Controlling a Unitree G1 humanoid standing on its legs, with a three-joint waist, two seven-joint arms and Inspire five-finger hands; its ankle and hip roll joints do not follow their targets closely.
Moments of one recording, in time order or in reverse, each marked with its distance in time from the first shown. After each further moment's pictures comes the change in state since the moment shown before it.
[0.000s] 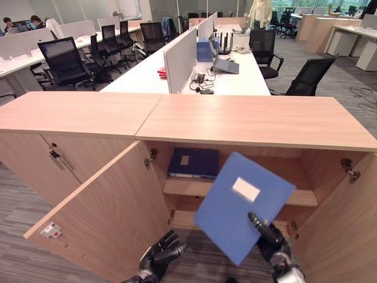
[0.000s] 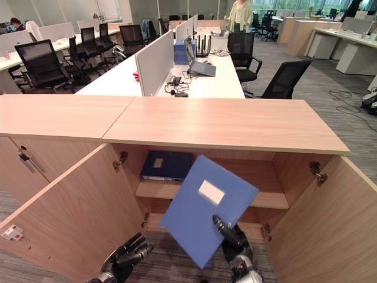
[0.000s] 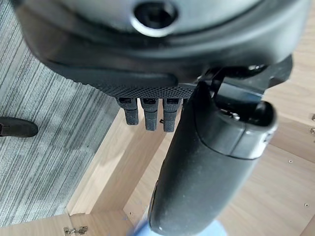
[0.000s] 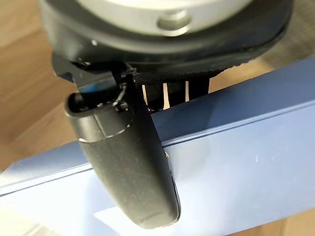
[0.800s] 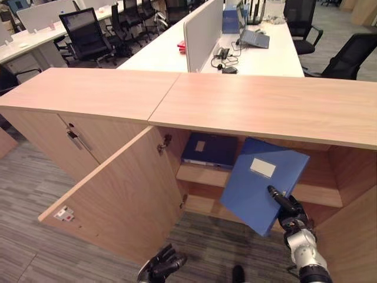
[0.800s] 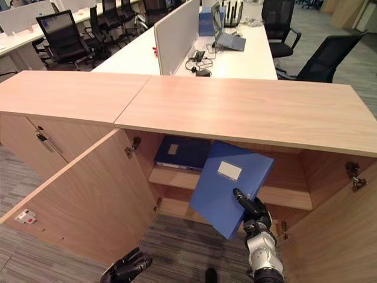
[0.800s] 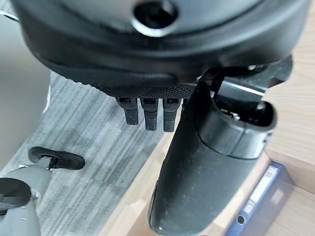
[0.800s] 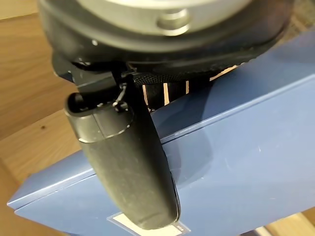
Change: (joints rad) left arm -0.008 0.005 -0.013 0.100 0.043 0.008 0.019; right arm -0.309 -0.157 -0.076 0.251 0.029 -0.043 -0.239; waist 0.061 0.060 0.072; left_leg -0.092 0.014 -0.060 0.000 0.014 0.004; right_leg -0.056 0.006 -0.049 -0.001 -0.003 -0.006
